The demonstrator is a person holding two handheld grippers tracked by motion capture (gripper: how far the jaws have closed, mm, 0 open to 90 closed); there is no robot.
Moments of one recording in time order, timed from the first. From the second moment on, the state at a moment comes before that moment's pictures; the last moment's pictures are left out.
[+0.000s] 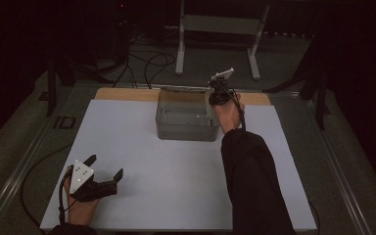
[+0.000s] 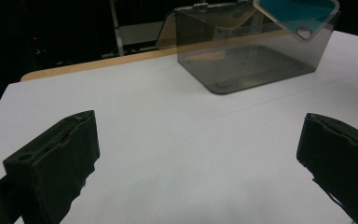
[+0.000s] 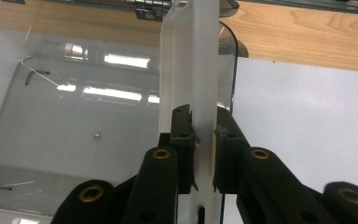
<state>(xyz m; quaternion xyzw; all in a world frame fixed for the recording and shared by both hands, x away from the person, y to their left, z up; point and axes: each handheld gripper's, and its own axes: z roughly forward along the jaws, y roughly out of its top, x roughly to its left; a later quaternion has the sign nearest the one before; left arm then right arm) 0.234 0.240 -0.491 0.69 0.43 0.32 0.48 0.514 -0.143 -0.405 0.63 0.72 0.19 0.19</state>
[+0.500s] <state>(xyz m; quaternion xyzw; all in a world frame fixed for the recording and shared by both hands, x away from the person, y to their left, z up) 0.234 0.240 -0.491 0.69 0.43 0.32 0.48 0.516 -0.141 -0.413 0.63 0.73 0.19 0.18</state>
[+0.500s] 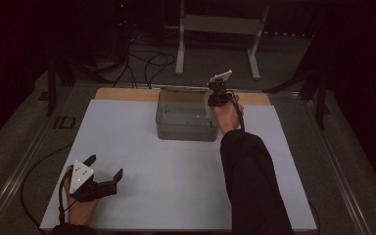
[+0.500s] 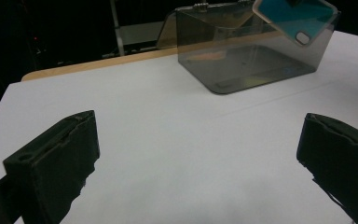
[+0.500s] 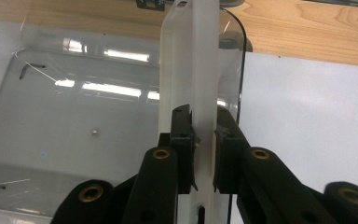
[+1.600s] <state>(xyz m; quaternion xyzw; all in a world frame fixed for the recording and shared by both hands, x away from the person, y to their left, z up) 0.235 0.241 -0.492 0.69 0.44 0.32 0.48 0.519 -0.138 -0.430 0.64 0.73 0.17 0.18</state>
